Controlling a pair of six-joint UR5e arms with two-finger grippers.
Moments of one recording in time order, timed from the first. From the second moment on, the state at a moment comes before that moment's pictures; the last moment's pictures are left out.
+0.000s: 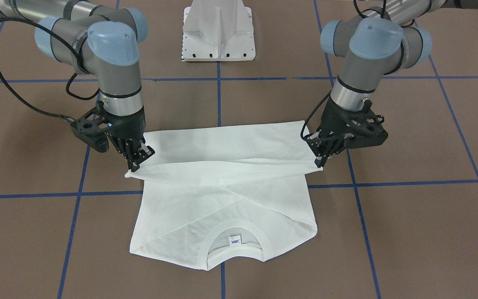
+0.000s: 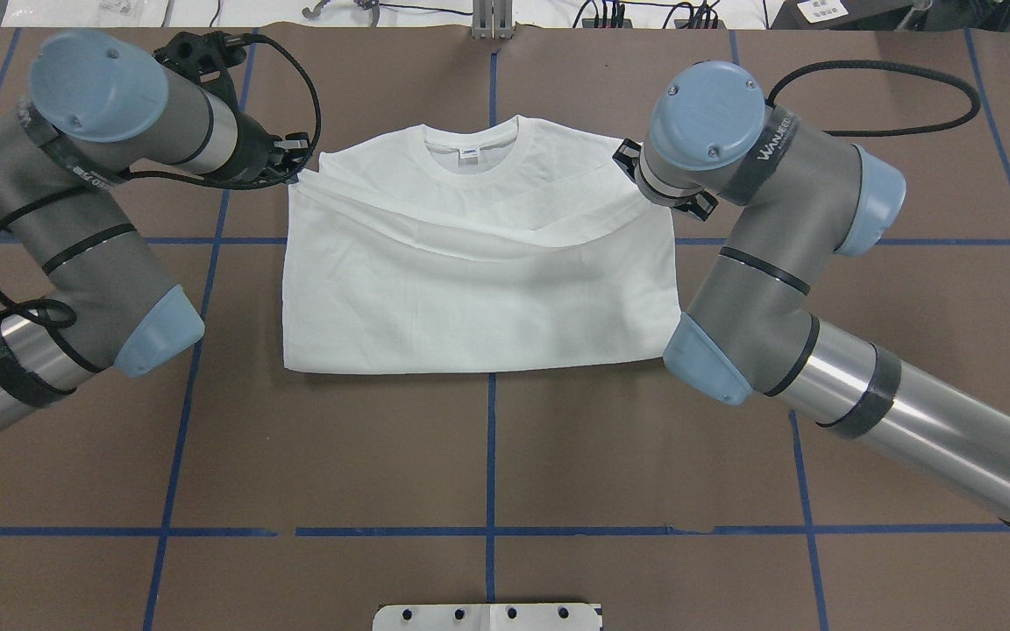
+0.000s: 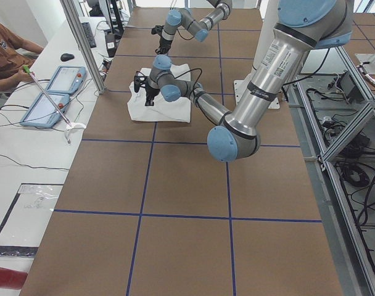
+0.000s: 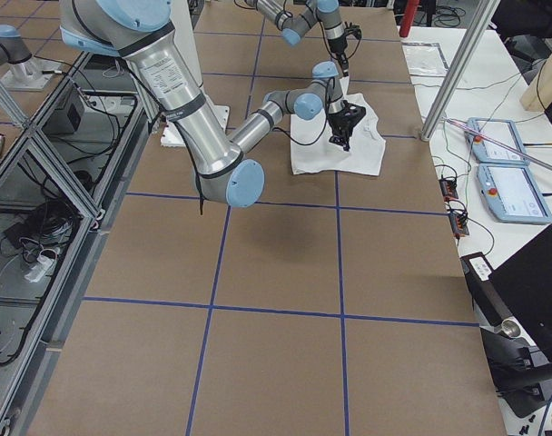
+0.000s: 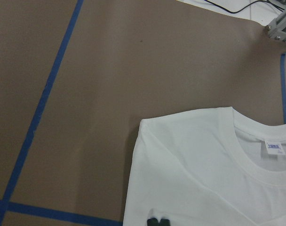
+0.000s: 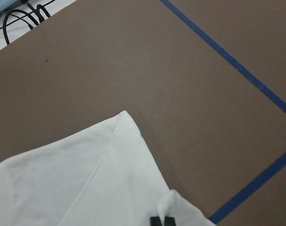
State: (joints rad) left arm -0.82 -2.15 -1.47 -2.07 -1.83 -1.28; right arm 0.72 -0.90 1.50 -1.44 1.65 1.71
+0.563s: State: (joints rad) left arm -0.83 -2.22 -1.22 -2.27 -1.77 -1.28; right arm 0.79 -0.81 1.28 -1.35 1.65 1.66
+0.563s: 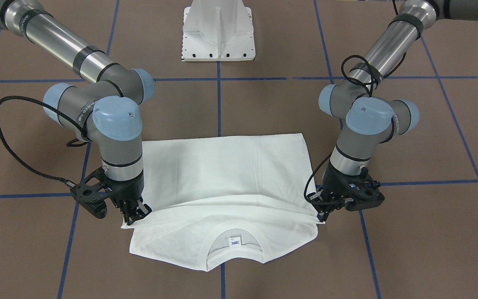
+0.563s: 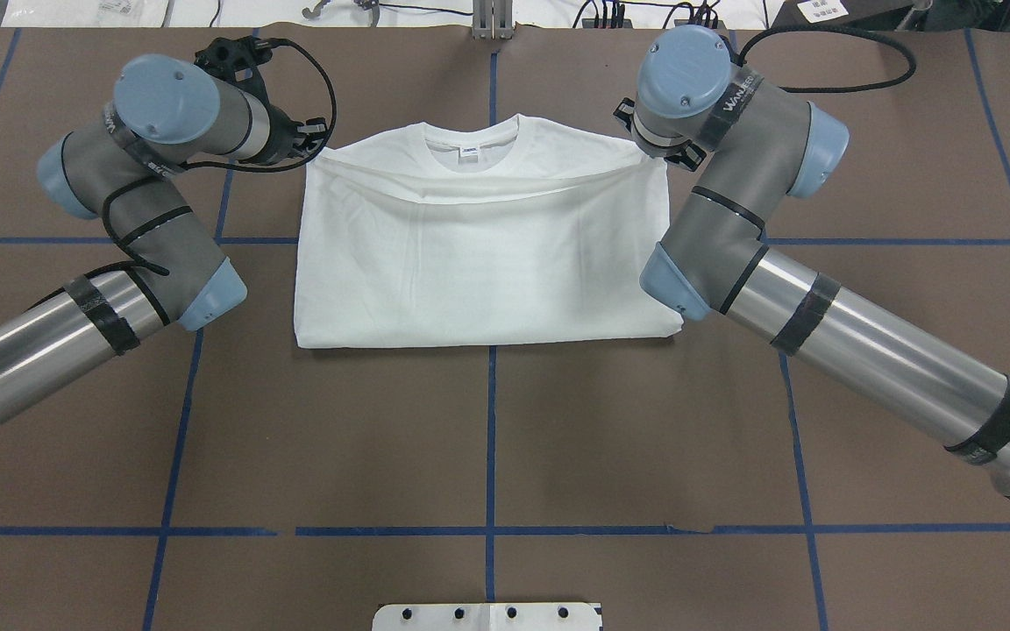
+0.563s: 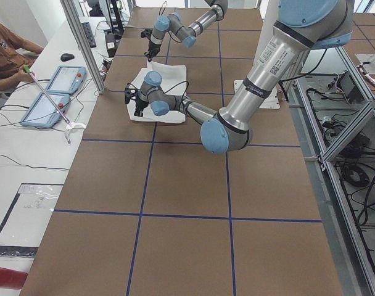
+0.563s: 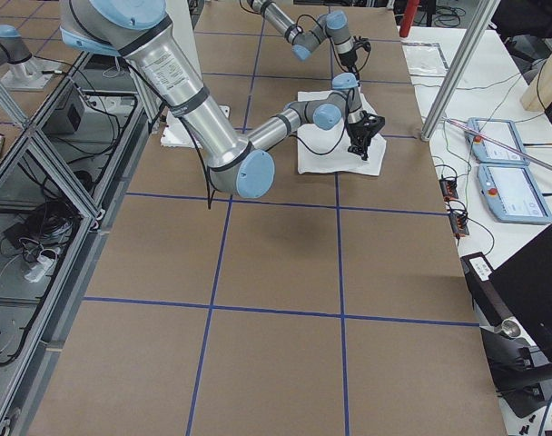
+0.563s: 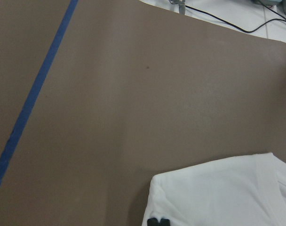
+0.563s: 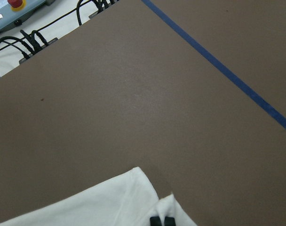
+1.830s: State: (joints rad) left arm -0.83 -2.24 -1.19 -2.28 -1.74 -1.28; right arm 0.79 -0.74 1.16 -1.31 1.67 1.65
